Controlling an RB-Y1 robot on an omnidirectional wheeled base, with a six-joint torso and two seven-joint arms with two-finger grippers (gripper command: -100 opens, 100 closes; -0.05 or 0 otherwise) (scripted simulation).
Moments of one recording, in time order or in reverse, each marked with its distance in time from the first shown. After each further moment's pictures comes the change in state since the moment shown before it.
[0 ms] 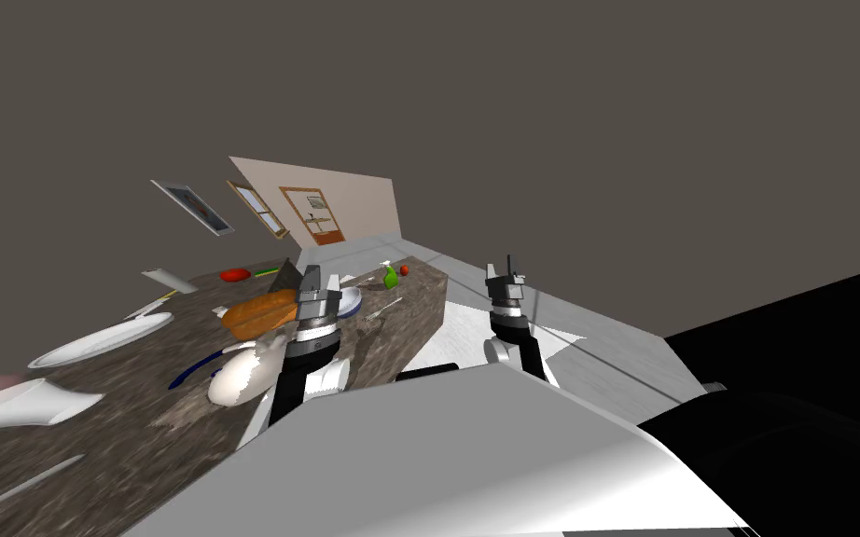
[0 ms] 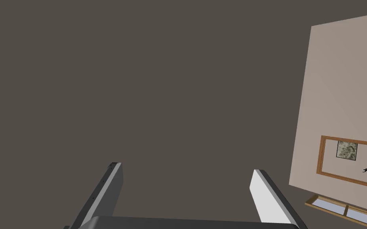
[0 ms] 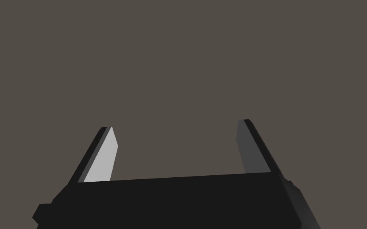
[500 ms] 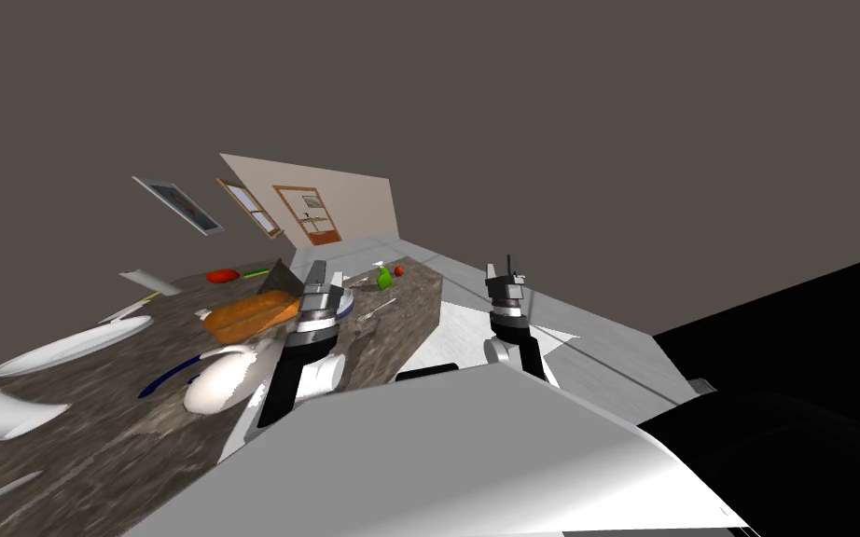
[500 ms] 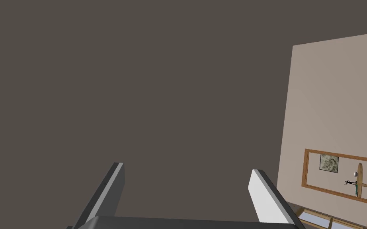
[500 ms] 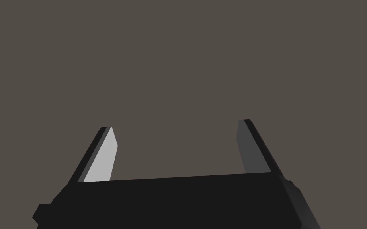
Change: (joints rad) left arm -0.056 0.087 0.021 -0.005 0.034 0.121 0.033; right arm 0.000 0.000 0.000 0.000 0.000 0.000 0.000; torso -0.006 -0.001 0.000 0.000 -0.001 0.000
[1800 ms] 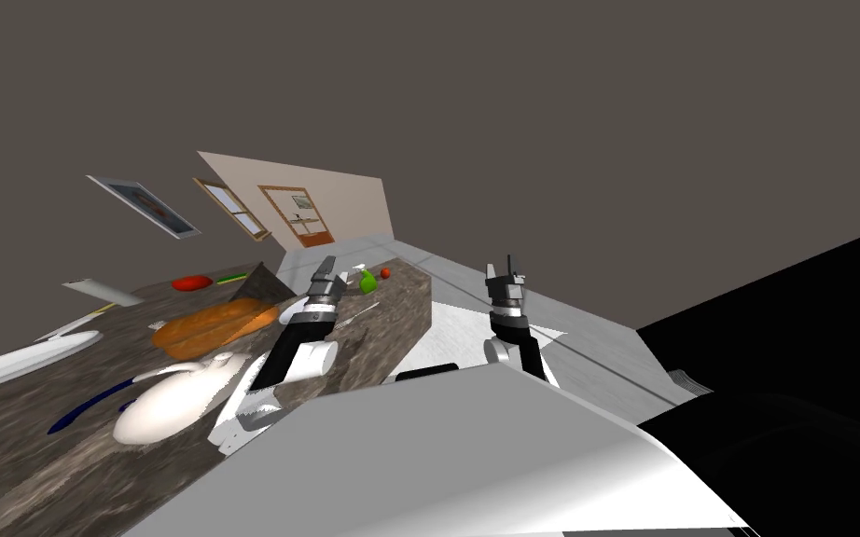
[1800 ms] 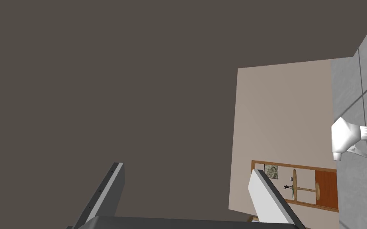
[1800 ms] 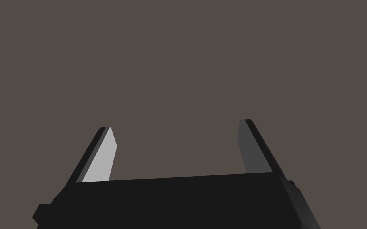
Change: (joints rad) left arm -0.131 0.126 0.055 0.016 0.091 0.344 0.079; right arm 0.000 0.000 0.000 0.000 0.000 0.000 0.000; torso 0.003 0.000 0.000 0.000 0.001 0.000
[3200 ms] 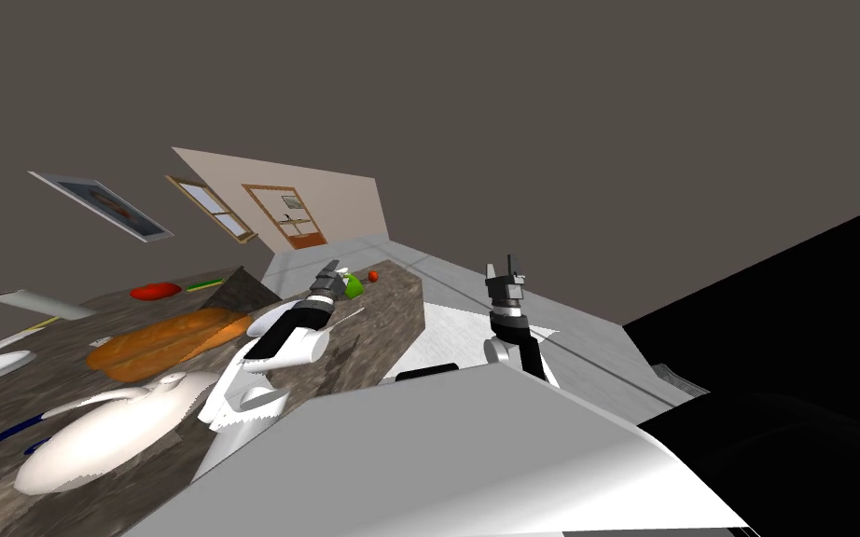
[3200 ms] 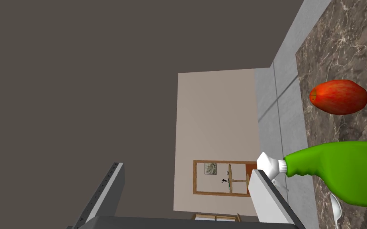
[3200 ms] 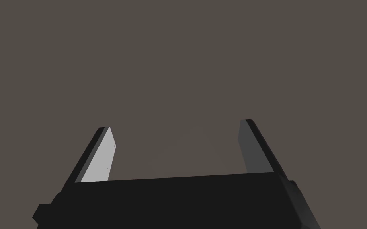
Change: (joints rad) left arm -0.103 0.096 0.063 0.030 0.105 0.370 0.080; right arm 0.000 0.000 0.000 0.000 0.000 0.000 0.000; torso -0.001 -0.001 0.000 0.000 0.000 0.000
